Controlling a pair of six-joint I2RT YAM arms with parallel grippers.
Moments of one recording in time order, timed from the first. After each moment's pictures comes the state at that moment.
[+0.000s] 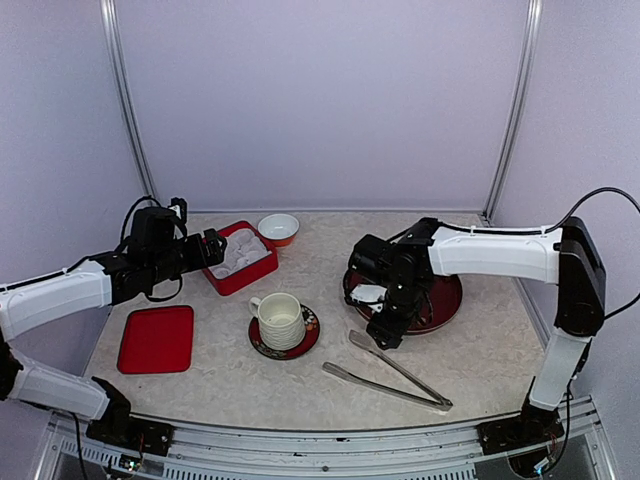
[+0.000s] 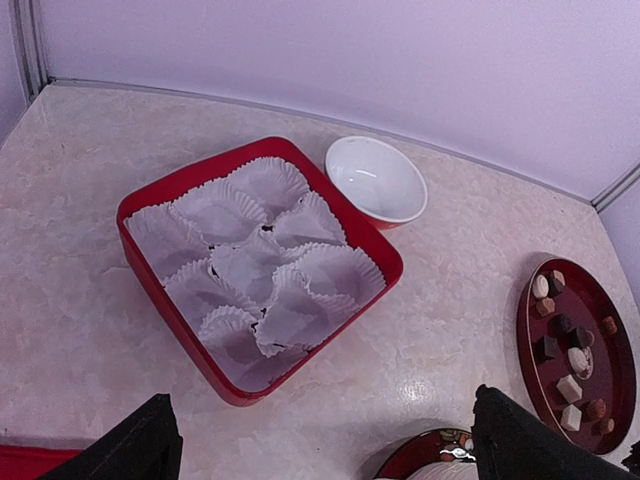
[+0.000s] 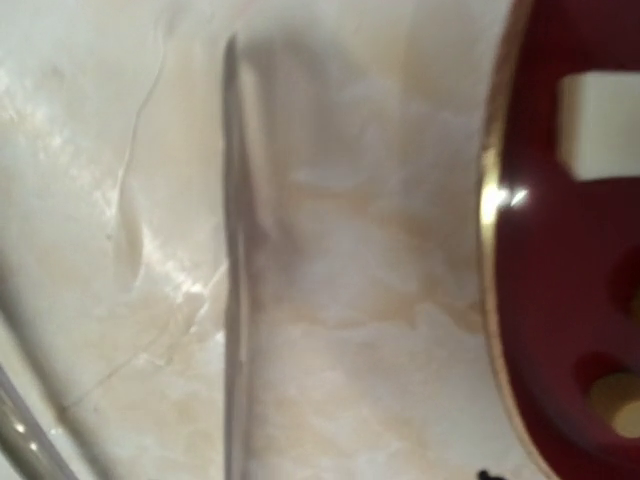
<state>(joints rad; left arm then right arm) -0.48 1.21 0.77 -0.04 -0.22 -0.49 0.92 1.81 1.40 -1.05 0.07 -0.03</state>
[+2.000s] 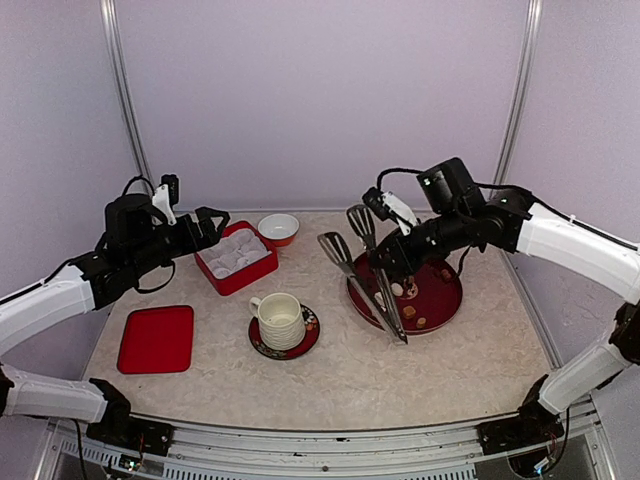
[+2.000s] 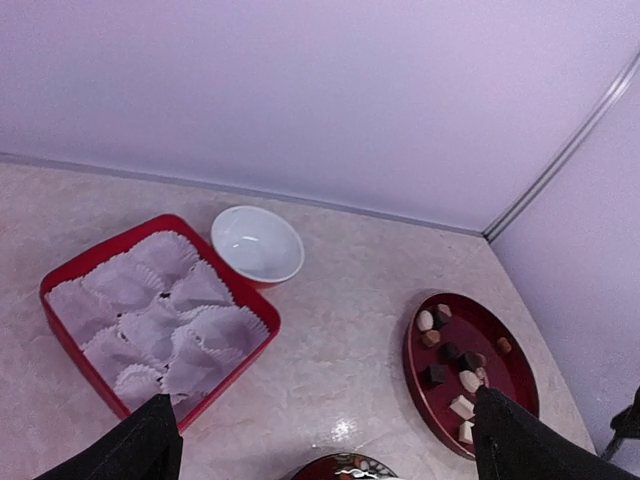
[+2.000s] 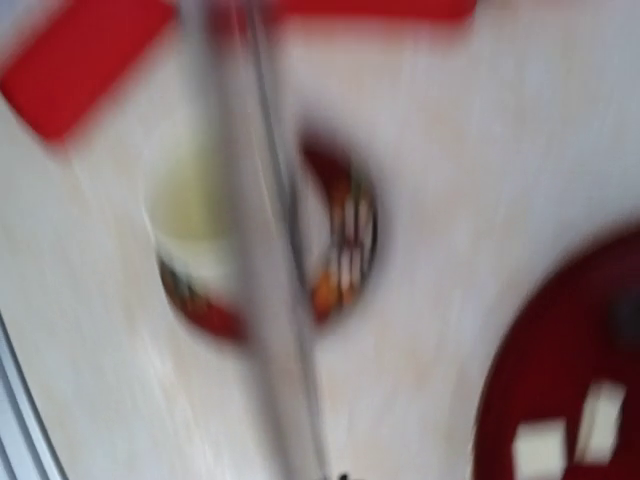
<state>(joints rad) -0.48 1.09 0.78 0.04 -0.07 -0.49 0.80 1.47 1.34 -0.68 -0.26 0.02</state>
